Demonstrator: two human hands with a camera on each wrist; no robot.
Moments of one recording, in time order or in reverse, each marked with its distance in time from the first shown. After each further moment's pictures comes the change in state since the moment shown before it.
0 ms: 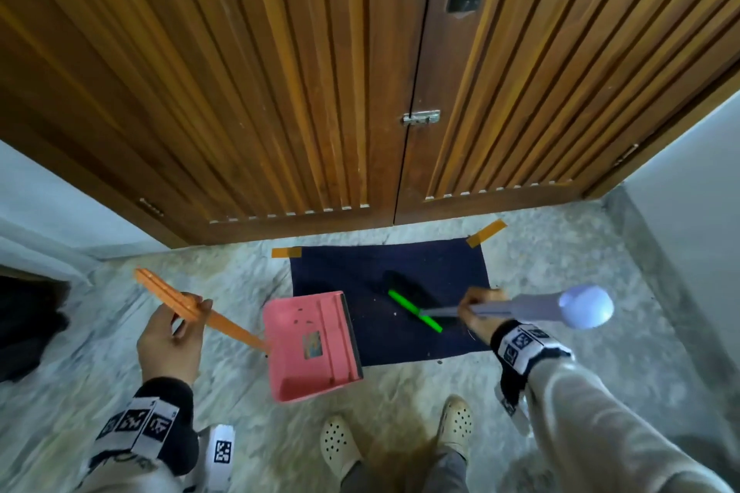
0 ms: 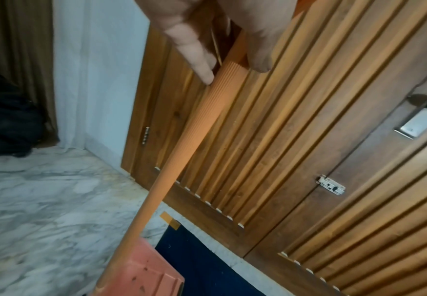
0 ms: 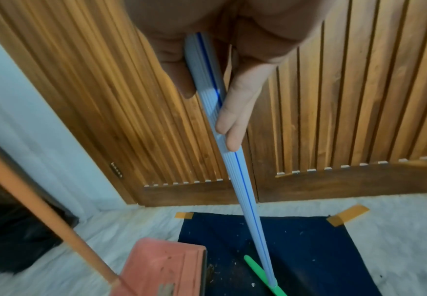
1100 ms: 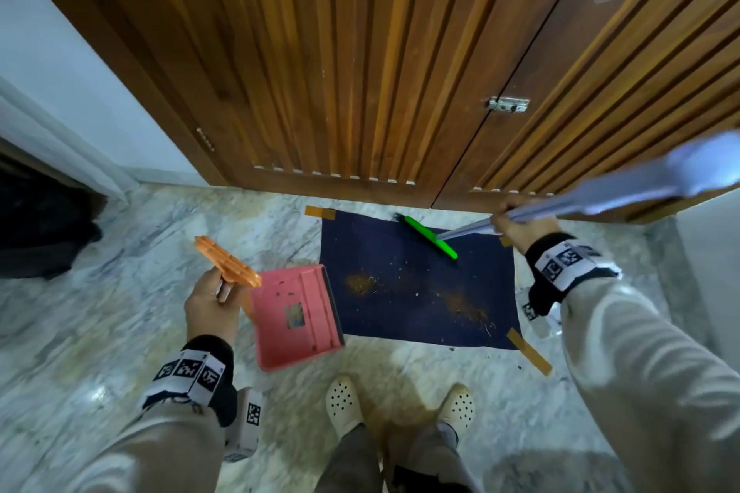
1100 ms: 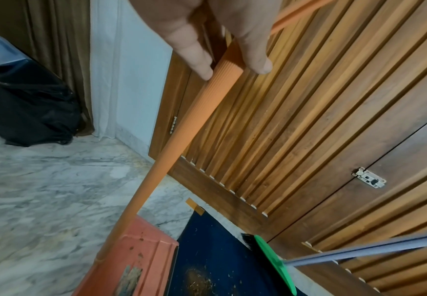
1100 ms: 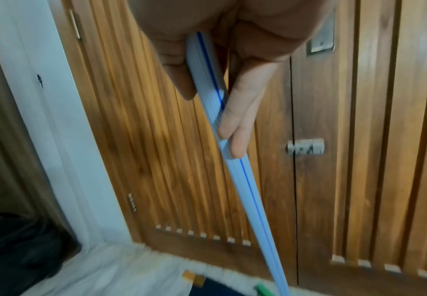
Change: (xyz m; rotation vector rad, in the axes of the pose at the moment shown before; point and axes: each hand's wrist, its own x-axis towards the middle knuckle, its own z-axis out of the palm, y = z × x) left_hand 0.036 -0.107 -0.043 -0.034 -0.066 -0.020; right_hand 0.012 -0.139 -0.014 -0.073 0.243 -0.309
